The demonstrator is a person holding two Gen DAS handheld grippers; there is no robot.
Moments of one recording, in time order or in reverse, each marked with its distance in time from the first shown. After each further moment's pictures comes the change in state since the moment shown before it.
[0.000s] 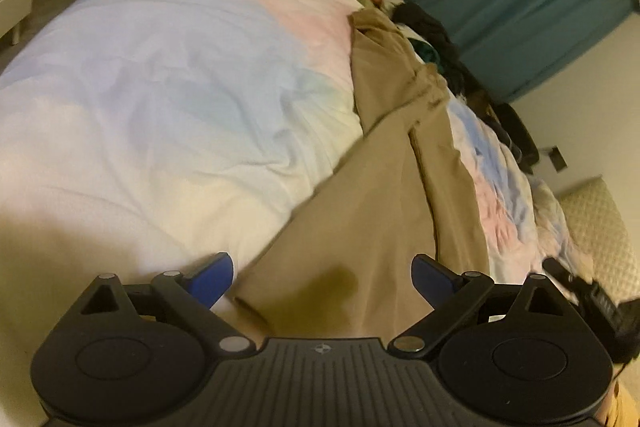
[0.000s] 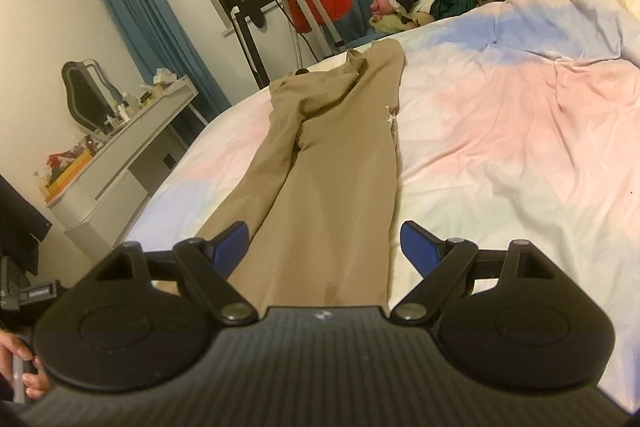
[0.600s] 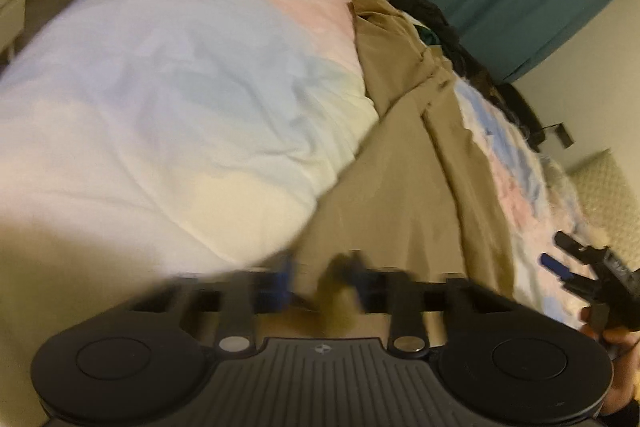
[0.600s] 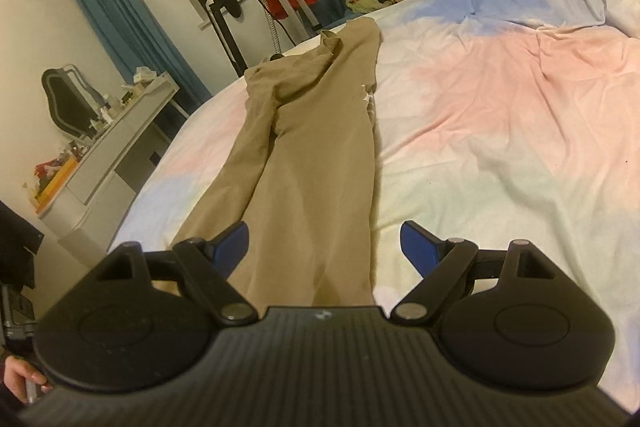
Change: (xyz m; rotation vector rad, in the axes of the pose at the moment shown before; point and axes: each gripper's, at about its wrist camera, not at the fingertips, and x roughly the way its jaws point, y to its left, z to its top) left arm 0.014 0.003 -0.006 0.096 0.016 0.050; right arm 0.011 -0.015 -0.002 0.079 0.046 -0.036
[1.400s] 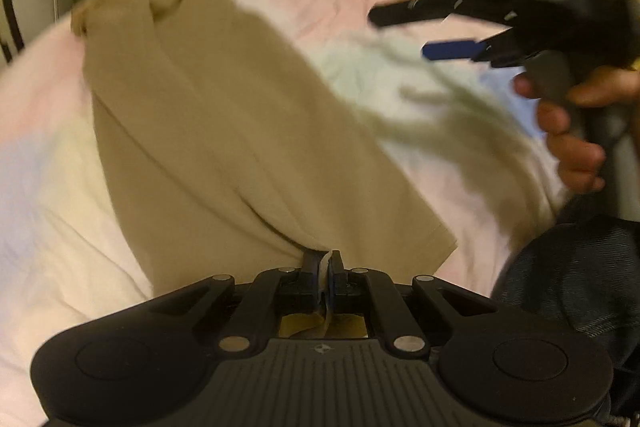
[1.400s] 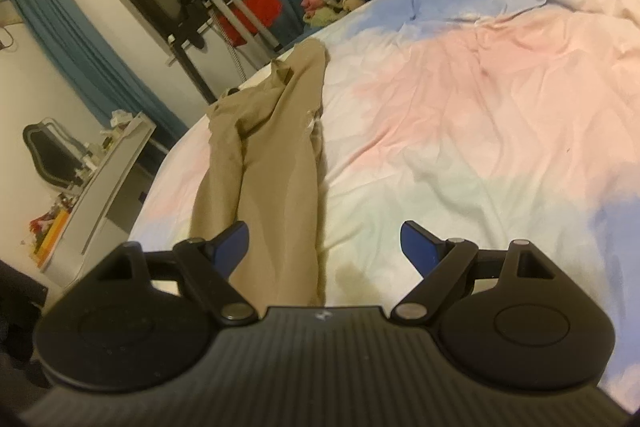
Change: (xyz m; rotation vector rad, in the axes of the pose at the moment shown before) left arm 0.063 -0.244 -0.068 0.748 0.319 0.095; right arm -0.016 -0.043 0.013 0.161 -0.015 -0.019
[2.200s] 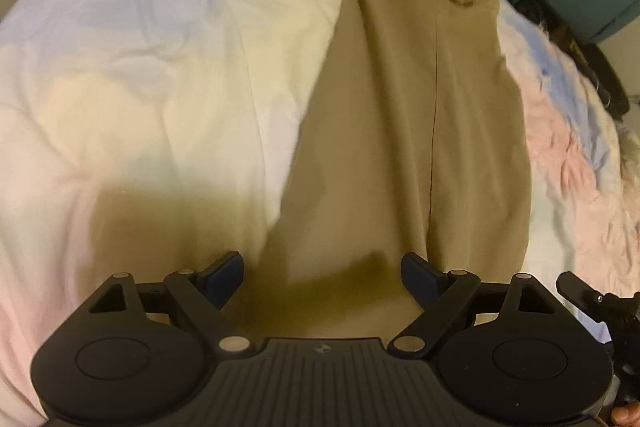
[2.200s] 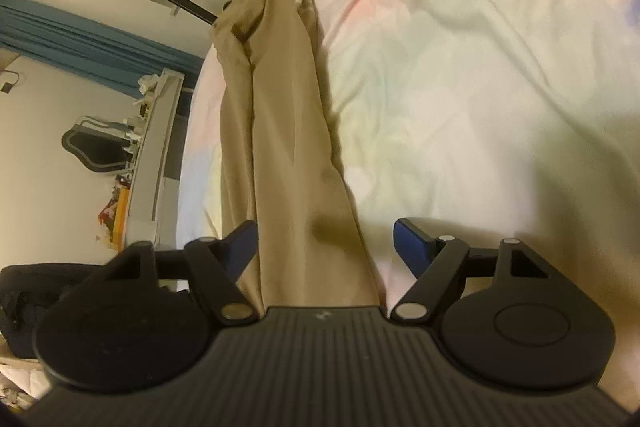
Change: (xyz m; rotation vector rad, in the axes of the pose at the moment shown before) left arm 0.010 0.116 -0.040 -0.862 -0.033 0.077; right arm 0.022 -0.042 -0.039 0.295 0.331 0.169
